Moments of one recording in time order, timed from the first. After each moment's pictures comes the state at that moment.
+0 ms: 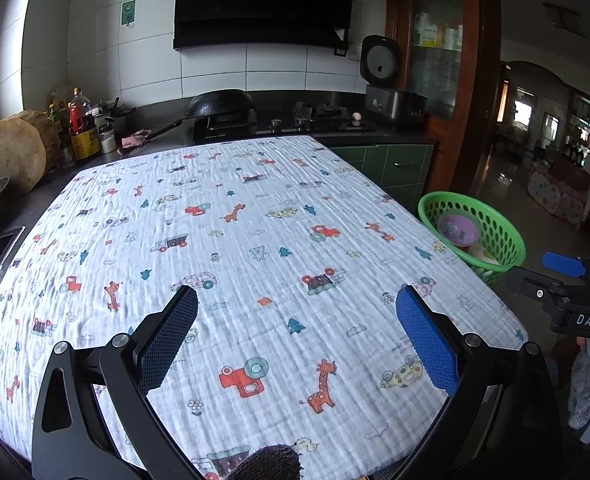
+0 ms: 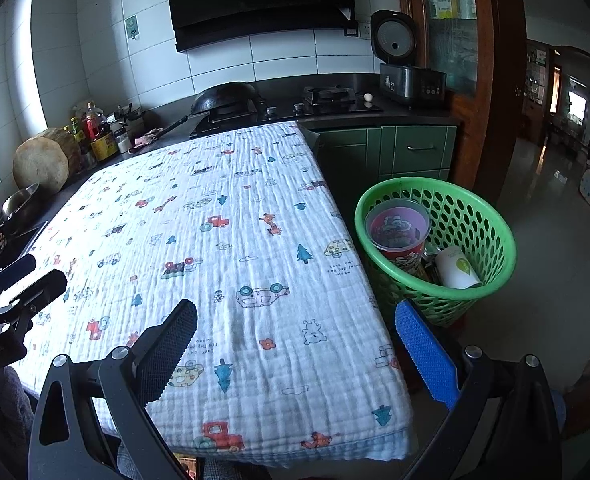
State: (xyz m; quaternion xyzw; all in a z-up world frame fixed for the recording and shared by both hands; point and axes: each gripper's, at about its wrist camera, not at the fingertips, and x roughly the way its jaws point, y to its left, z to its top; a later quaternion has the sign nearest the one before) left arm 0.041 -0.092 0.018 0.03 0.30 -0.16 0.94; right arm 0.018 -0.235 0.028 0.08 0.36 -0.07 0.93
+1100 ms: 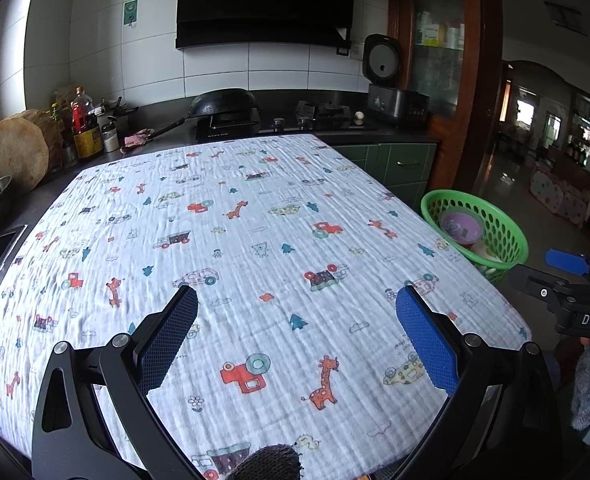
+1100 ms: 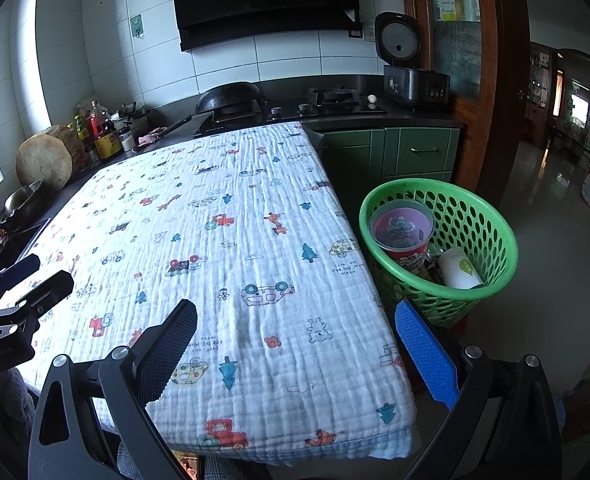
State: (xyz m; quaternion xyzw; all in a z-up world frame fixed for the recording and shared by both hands) left arm 0.038 -0.090 0.015 0.03 0.30 -0.15 0.94; right arm 0.016 -0.231 0.030 0.07 0.35 -0.06 0.93
